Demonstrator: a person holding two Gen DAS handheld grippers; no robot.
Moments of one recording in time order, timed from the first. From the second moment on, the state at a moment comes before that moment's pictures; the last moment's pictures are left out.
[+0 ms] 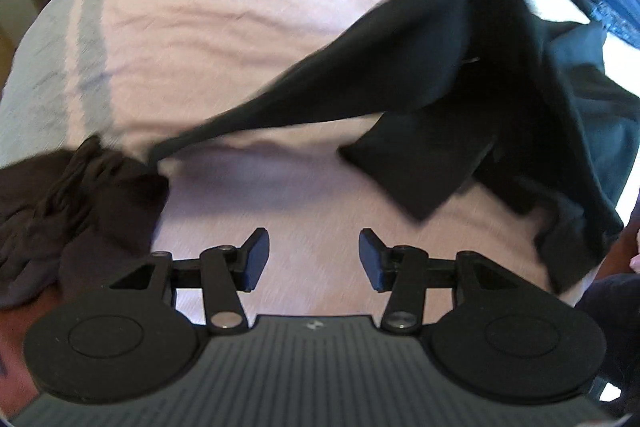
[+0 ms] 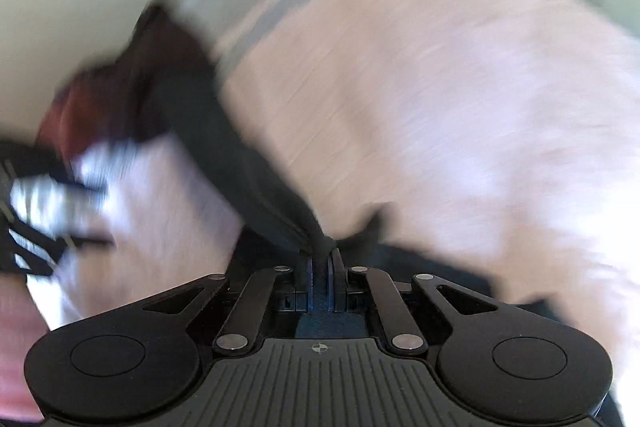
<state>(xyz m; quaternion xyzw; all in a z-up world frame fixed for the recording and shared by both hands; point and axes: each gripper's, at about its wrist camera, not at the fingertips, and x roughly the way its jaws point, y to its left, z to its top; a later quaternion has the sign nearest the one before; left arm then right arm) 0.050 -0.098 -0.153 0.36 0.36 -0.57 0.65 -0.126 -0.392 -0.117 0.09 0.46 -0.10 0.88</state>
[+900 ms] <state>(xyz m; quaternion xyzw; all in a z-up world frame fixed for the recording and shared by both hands) -0.150 -0.396 -0.226 0.45 0.29 -0.71 0.46 -0.685 -0.532 -0.156 0.40 0.39 -0.62 0.55</state>
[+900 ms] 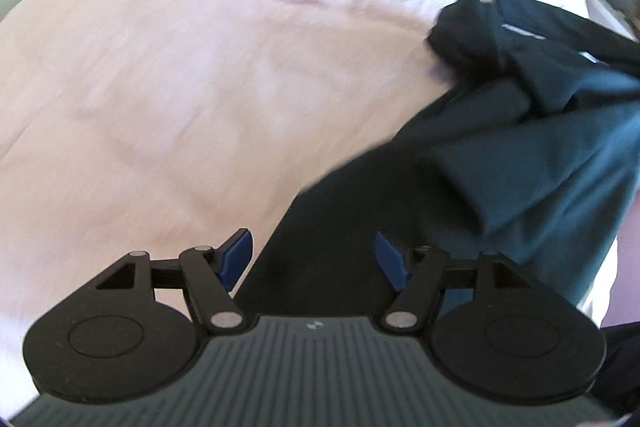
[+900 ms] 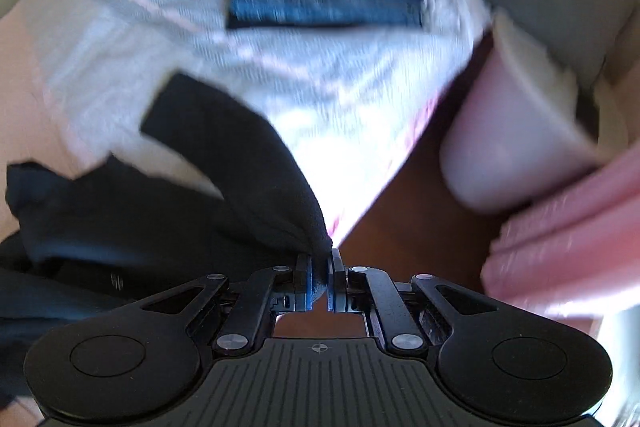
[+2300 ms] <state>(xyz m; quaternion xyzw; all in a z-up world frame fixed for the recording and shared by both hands) -0.026 -0.333 -0.131 0.49 0.29 -0.54 0.62 -0.485 -0.648 -0.242 0.22 0.55 -0.17 0.79</state>
